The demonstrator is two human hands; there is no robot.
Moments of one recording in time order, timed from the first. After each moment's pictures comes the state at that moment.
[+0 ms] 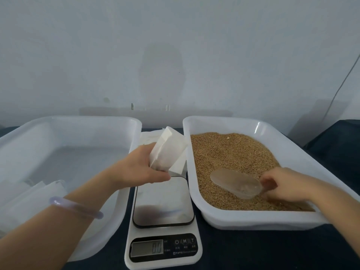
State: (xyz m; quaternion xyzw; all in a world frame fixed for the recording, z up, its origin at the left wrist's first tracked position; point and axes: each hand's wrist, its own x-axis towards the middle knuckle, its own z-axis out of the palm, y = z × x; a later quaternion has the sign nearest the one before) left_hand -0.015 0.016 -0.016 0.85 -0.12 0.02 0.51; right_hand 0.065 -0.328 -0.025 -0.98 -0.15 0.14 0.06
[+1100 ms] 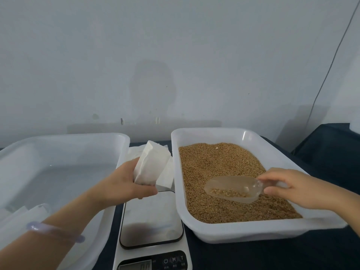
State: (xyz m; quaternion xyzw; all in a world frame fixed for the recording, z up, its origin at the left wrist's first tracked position) left_hand -0.018 0.013 -0.007 0.84 -0.12 0.00 0.52; right_hand 0.046 -0.362 0.001 -0.95 -0.23 0.09 0.20
